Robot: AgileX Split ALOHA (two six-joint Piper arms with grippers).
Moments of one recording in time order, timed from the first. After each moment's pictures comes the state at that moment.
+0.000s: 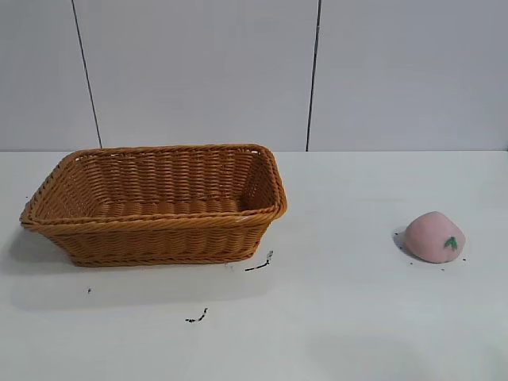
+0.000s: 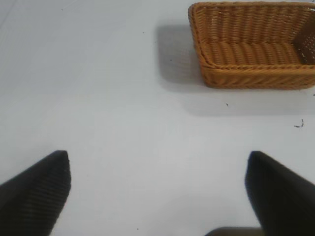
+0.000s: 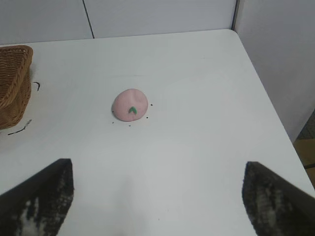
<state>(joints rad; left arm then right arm) -0.01 0.00 -0.50 -0.01 1.06 -0.03 -0.04 0.00 -0.49 -0.05 1.03 0.05</state>
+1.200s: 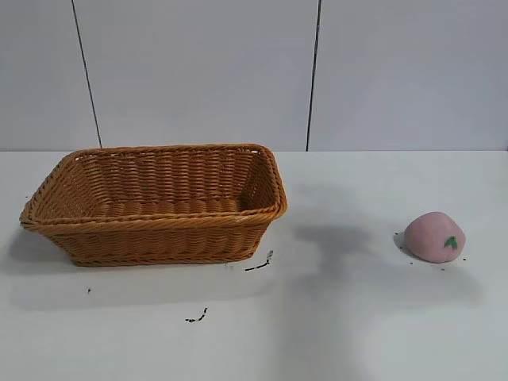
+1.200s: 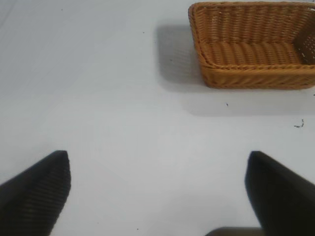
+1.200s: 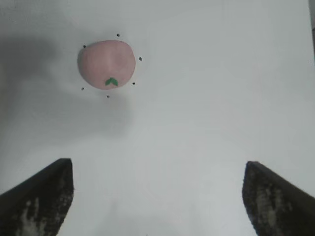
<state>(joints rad) -0.01 0.00 -0.50 -0.01 1.06 -0.03 -0.04 1.37 -1.00 -0.05 0.86 0.02</state>
